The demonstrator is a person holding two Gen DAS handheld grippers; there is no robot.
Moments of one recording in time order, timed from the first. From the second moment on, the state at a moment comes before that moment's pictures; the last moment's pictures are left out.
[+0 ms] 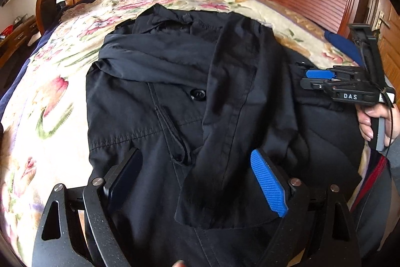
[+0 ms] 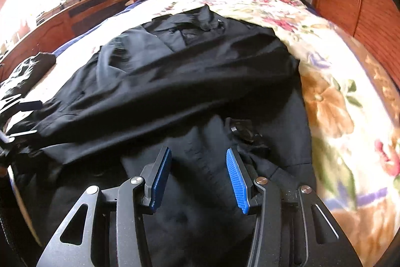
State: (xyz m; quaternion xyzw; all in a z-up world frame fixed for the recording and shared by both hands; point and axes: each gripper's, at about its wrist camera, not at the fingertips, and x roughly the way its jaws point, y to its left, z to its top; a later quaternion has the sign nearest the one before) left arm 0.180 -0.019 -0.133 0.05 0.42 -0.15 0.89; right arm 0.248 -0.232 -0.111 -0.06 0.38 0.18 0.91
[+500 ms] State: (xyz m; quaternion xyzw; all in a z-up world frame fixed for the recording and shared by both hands) left arm 0.151 -0.013 -0.136 0.04 0.42 -0.14 0.90; right arm 0.247 -0.246 -0.128 -0.01 0.35 0.20 0.91
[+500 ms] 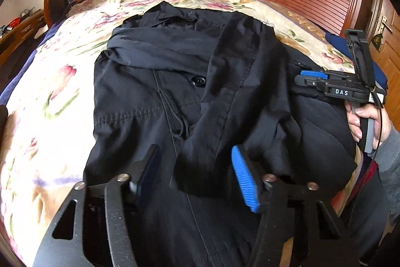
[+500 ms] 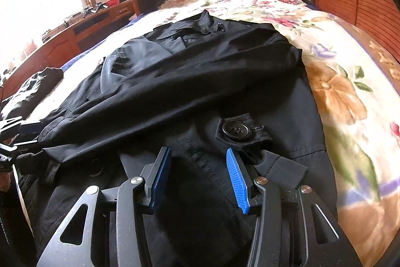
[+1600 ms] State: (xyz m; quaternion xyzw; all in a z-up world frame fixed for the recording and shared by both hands) left arm 0.162 0.006 -0.106 0.07 0.39 -0.10 0.91; right arm 0.244 -0.244 -0.126 -0.02 0.35 0.20 0.91
